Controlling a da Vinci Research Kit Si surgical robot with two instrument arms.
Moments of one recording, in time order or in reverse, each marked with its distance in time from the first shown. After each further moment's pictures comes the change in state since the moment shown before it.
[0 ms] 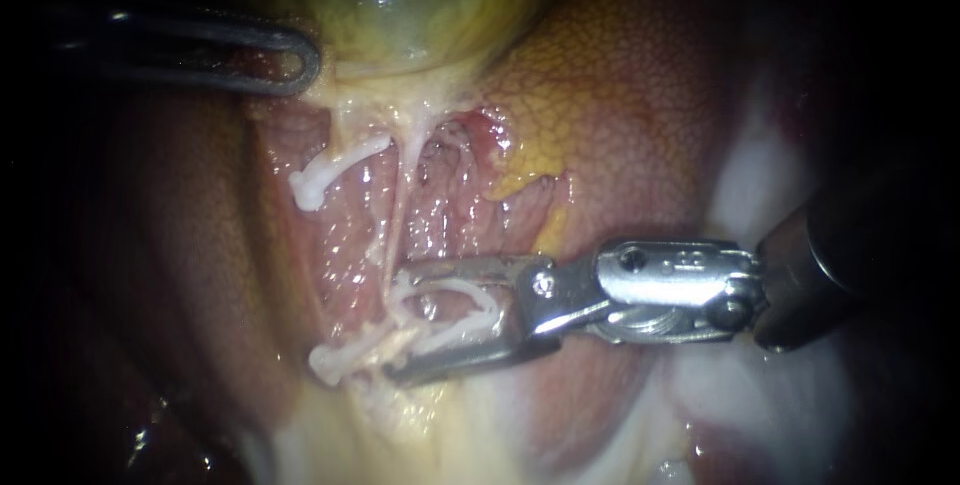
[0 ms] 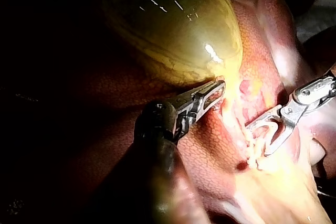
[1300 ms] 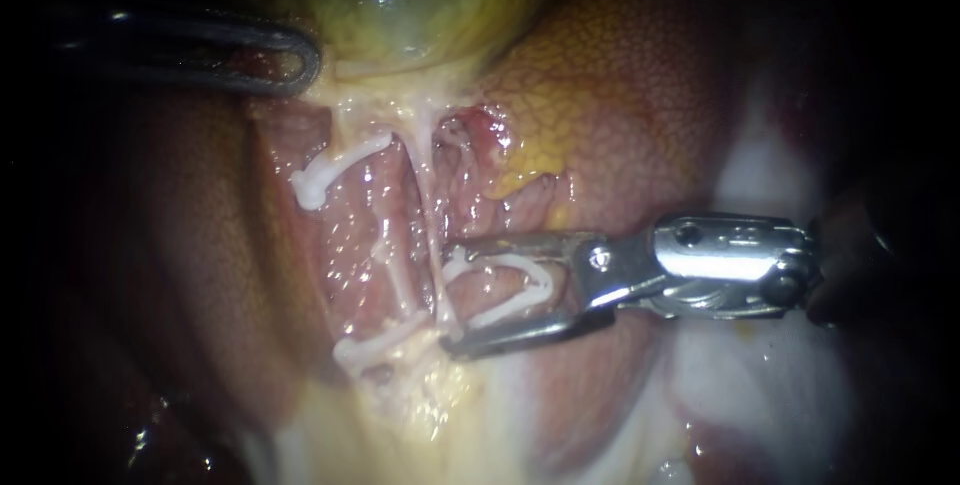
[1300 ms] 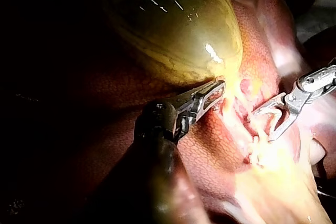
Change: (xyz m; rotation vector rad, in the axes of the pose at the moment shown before) right arm 0.000 0.002 -0.003 -0.013 0.003 0.005; left arm 0.000 0.000 0.000 0.000 0.000 0.000
